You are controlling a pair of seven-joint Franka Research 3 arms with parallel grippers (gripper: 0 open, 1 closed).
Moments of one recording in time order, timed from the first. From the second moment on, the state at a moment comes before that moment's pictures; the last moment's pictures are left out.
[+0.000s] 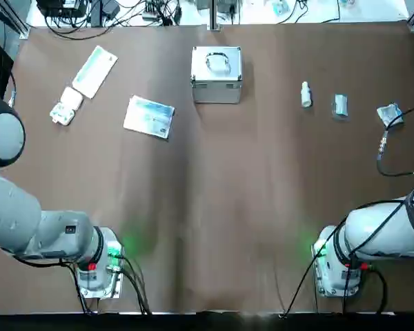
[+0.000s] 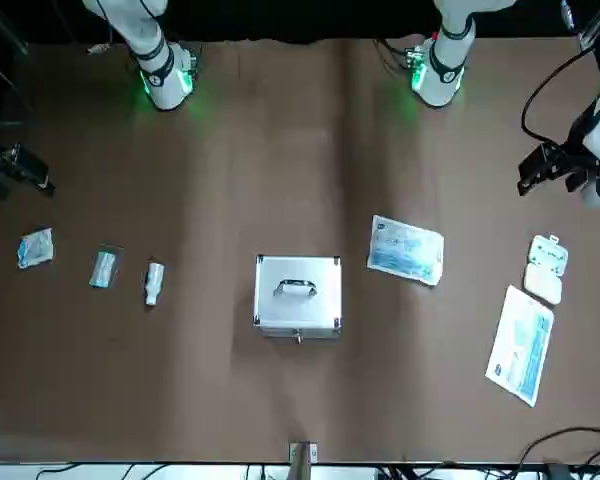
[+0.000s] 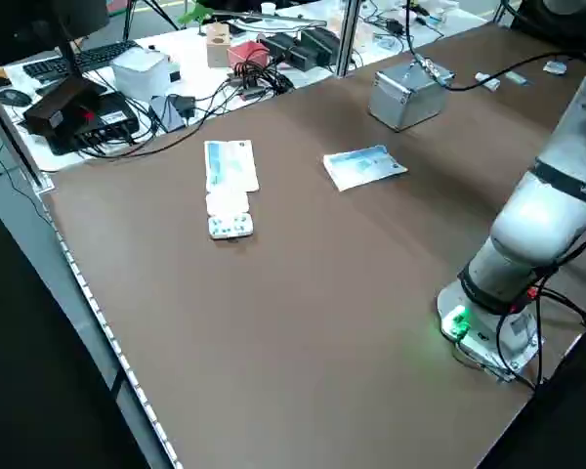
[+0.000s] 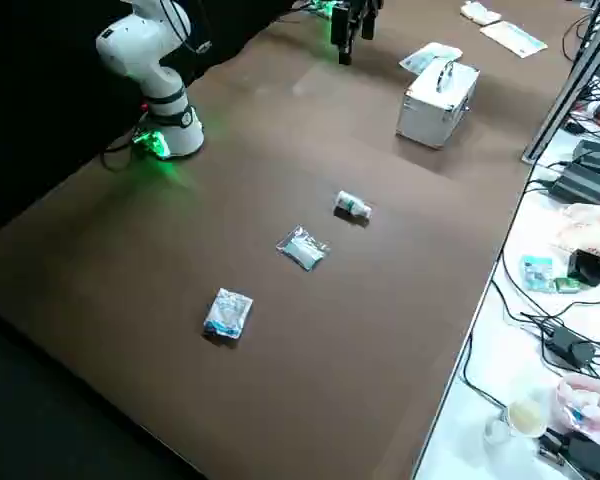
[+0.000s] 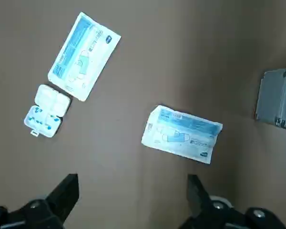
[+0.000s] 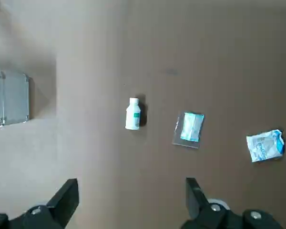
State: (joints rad) left arm 0.03 0.08 -0.15 -1.41 0.03 1.51 -0.16; right arm -0.06 0.05 0.03 -1.48 0.03 1.56 -0.04
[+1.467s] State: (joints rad) left arm -0.20 0.28 -0.18 -1.40 0.01 1.64 -0.98; right arm 0.17 0.30 0.04 -1.45 0.04 1.61 0.50
